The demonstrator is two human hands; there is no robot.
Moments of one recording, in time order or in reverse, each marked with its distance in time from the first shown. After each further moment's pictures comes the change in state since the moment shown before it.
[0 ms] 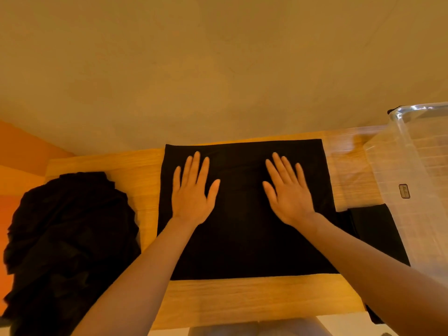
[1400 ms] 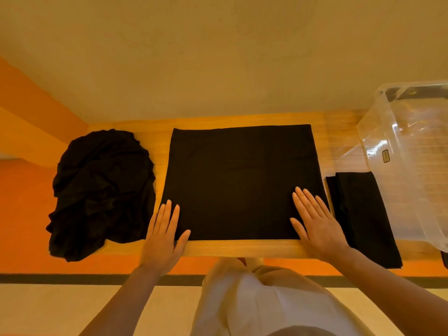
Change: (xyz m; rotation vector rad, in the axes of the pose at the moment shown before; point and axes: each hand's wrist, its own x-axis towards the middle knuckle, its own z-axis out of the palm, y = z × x) left_hand -0.237 -0.051 0.036 0.014 -0.080 -0.066; right_hand -0.175 0.056 0.026 -0.084 -0.032 -0.167
